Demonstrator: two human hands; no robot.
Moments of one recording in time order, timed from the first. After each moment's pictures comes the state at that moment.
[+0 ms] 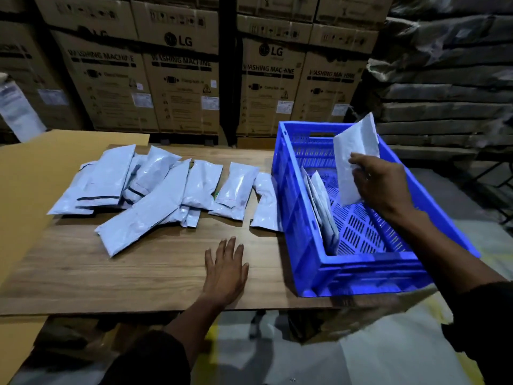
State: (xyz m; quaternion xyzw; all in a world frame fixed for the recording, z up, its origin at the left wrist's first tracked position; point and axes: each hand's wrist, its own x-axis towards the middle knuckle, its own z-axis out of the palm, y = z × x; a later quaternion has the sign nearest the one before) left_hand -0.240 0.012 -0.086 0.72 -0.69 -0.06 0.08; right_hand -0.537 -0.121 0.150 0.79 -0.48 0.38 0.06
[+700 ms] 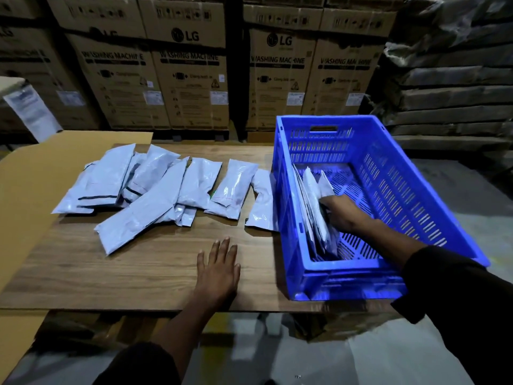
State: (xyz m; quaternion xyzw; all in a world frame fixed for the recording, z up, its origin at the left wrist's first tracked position) left_hand -0.246 0.010 -0.099 0.76 -0.65 -0.05 0.08; right_hand -0.538 -0.179 0.051 0.86 -0.50 -0.02 -0.09
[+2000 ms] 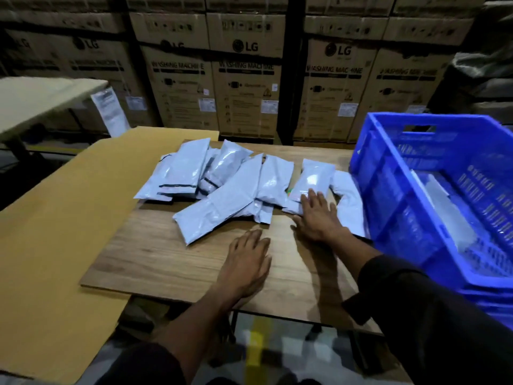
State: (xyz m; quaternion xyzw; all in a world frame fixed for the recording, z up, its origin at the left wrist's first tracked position) left_hand -0.098 0.025 -0.106 0.68 -0.71 0.05 0.16; right_hand -0.272 -0.140 -0.043 0.85 -0.51 -0.02 -0.09
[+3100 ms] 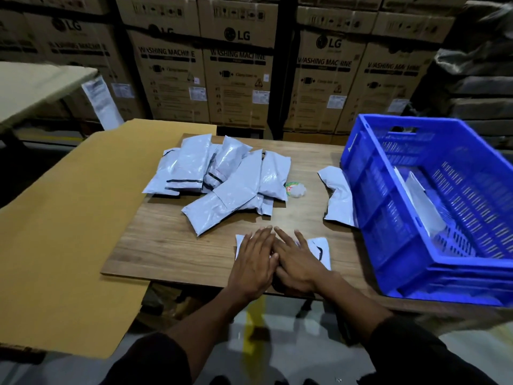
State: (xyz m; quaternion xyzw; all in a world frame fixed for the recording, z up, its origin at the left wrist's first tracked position) left_hand -0.117 0.076 -0.080 0.63 -0.72 0.00 0.30; right_hand -0.270 0.010 -0.038 0.95 -0.30 0.01 -0.11
